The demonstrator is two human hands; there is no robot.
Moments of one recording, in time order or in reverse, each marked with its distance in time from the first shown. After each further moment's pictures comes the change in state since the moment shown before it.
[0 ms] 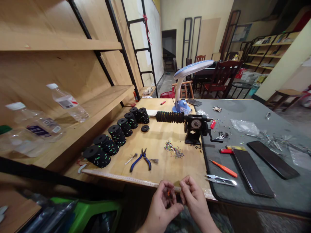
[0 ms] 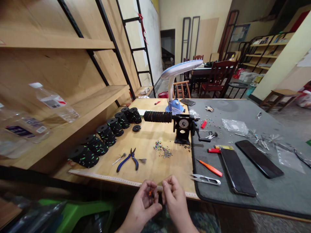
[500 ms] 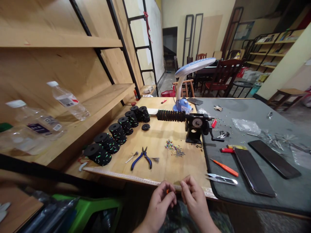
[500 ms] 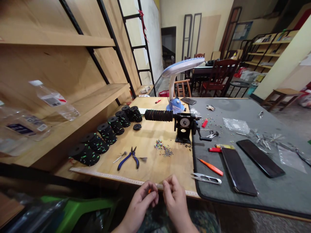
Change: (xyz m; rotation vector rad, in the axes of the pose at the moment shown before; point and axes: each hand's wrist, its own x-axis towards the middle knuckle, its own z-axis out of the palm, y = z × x) left_hand 0.004 0.007 -0.002 0.055 0.024 -0.076; right_hand -0.004 0.006 0.000 -0.160 0.036 -0.087
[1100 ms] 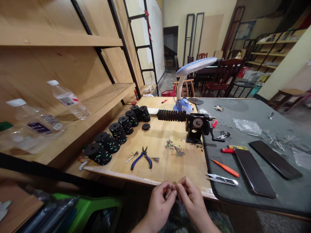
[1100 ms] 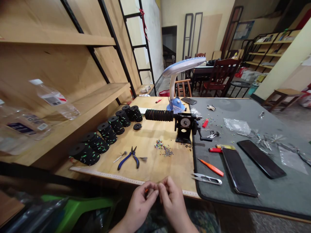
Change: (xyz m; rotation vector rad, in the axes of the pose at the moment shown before) left_hand 0.003 0.005 0.001 0.247 0.075 0.162; right_hand 0.000 -0.005 -0.001 -0.086 -0.113 -0.056
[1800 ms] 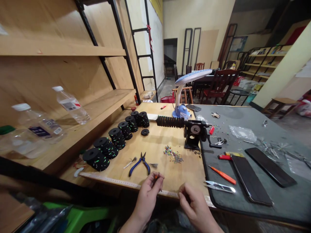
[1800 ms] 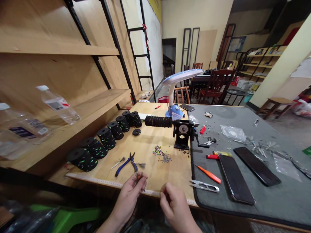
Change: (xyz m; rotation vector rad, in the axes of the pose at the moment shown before) left_hand 0.026 0.012 -0.021 -0.358 0.199 -0.072; right_hand 0.005 -0.019 -0.026 -0.404 -0.055 -0.260
